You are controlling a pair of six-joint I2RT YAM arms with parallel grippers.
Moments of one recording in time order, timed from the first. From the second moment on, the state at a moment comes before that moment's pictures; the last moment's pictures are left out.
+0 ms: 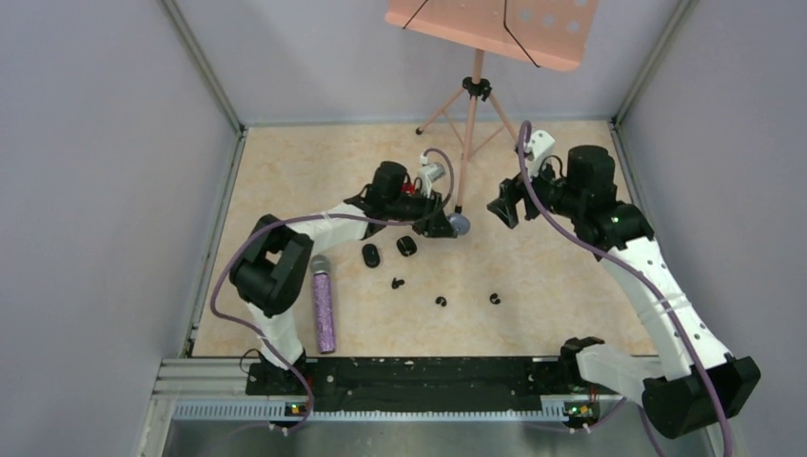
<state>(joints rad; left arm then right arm) -0.56 1.77 1.12 0.16 0.84 -0.32 0.30 1.10 1.14 -0.48 -0.49 -0.19</state>
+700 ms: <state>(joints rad) -0.68 2.01 1.29 -0.01 0.43 -0.29 0.30 1.06 0.99 -0.58 -0.20 -0.27</state>
